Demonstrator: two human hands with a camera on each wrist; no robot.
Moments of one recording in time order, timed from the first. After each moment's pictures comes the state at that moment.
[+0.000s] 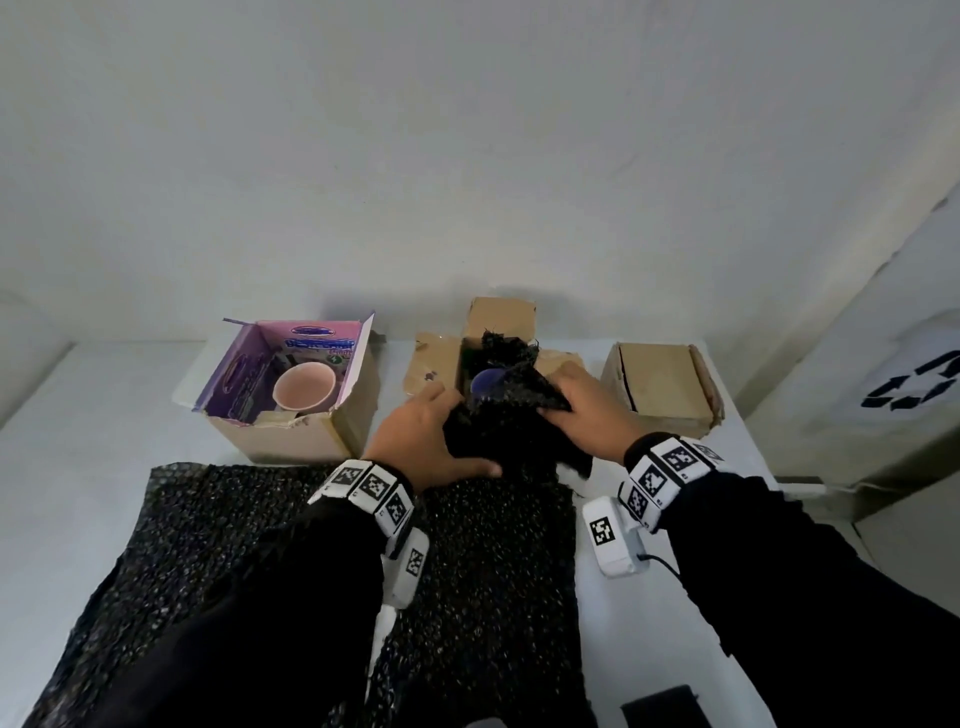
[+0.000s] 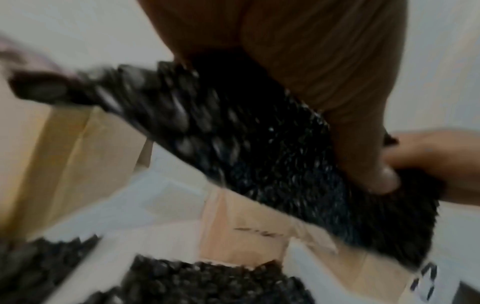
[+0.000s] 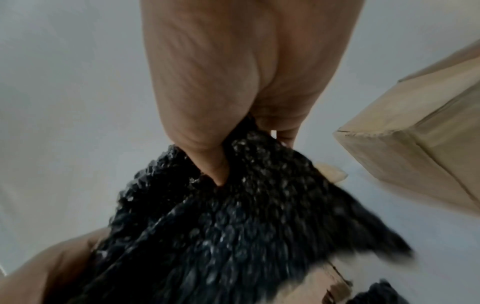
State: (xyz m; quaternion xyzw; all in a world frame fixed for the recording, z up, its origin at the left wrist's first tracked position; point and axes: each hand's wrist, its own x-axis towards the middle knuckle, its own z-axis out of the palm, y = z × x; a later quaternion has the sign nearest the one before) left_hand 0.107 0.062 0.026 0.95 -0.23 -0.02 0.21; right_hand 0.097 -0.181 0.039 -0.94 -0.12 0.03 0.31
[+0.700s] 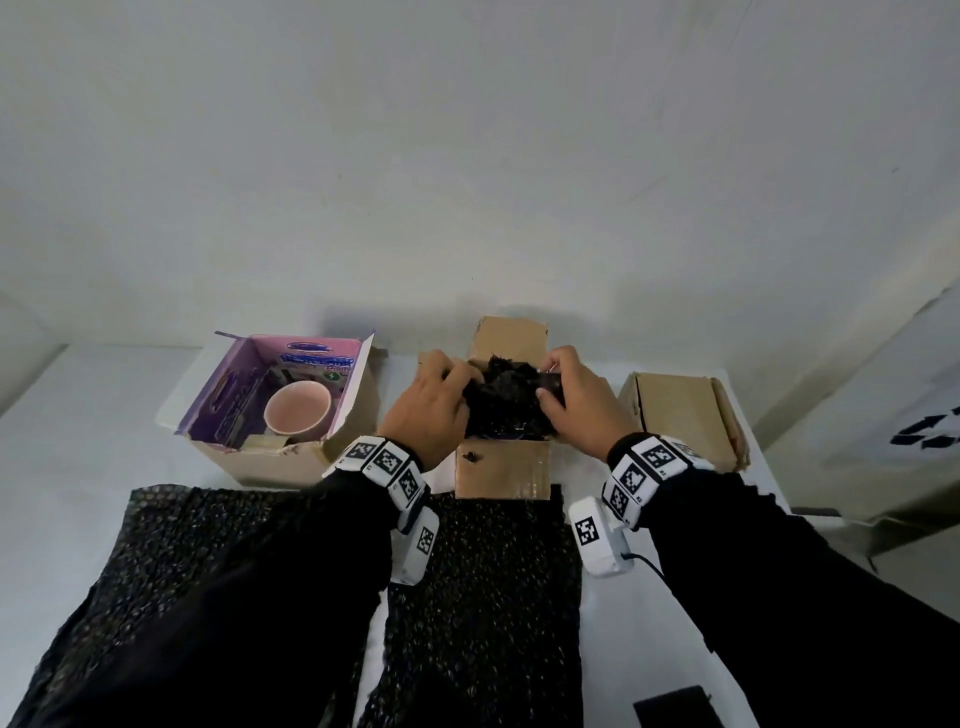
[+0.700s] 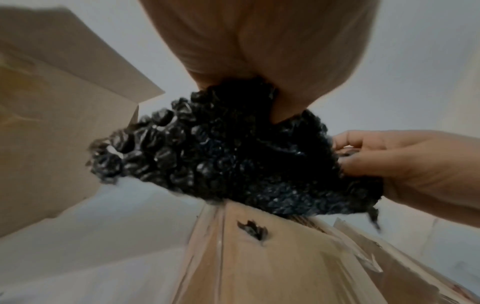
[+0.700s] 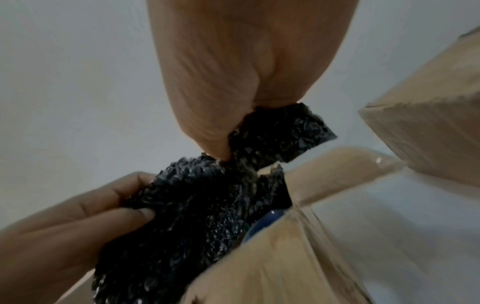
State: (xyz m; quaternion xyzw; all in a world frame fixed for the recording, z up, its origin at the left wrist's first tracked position) left_hand 0.174 0.044 0.022 0.93 -0.25 0.06 0.26; right_hand 0.159 -0.179 0.026 -0.94 -0.08 -0.04 0.32
